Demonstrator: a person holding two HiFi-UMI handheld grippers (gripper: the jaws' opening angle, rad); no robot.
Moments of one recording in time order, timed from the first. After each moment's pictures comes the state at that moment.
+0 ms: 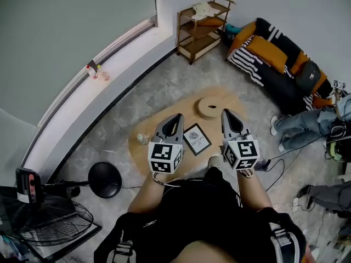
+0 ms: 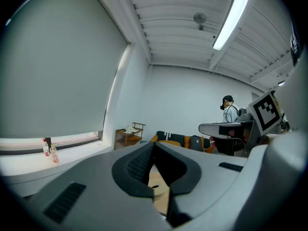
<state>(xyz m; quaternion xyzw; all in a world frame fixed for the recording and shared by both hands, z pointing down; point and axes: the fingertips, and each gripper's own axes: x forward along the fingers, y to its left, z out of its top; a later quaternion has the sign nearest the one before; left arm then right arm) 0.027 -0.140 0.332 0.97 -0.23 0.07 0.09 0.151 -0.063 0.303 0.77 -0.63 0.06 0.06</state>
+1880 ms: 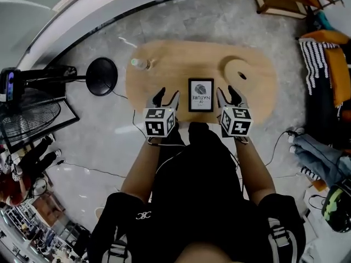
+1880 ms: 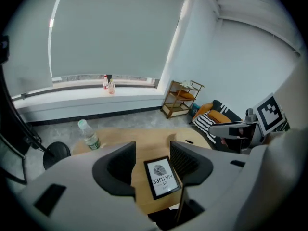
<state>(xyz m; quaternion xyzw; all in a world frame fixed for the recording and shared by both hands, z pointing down) 0.045 -0.146 0.623 0.75 -0.50 0.26 0.34 0.238 -0.158 0.627 0.52 -0.75 0.33 0.23</state>
